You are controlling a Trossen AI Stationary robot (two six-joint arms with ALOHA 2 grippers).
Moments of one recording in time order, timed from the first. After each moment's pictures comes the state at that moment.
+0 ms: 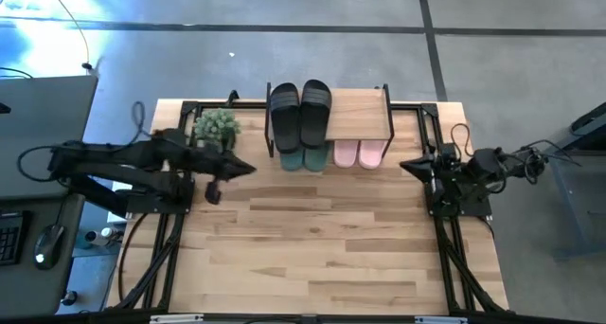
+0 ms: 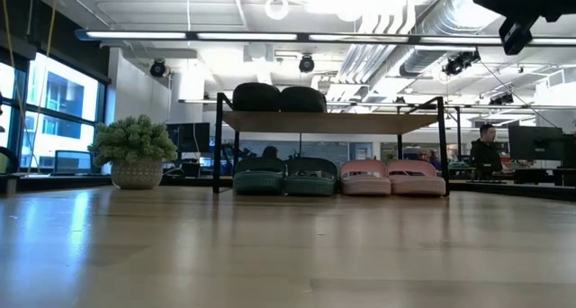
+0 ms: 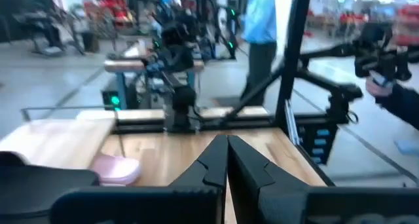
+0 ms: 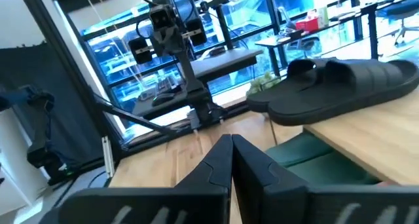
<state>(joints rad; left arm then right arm) 0.10 0.76 0.70 -0.01 0.11 -0.01 0.33 0.07 0.38 -0.29 0.45 0.32</state>
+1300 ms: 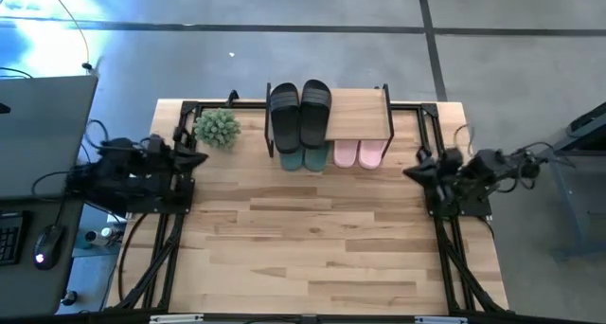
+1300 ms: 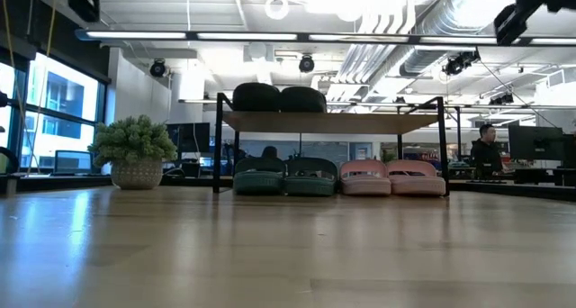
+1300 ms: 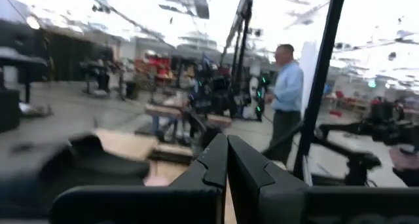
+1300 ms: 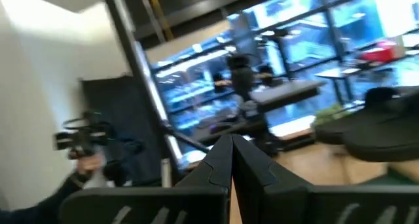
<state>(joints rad) 0.10 0.01 0.43 -0.22 -0.08 -0.14 0.33 0.00 0.29 -0.05 0.29 0.26</state>
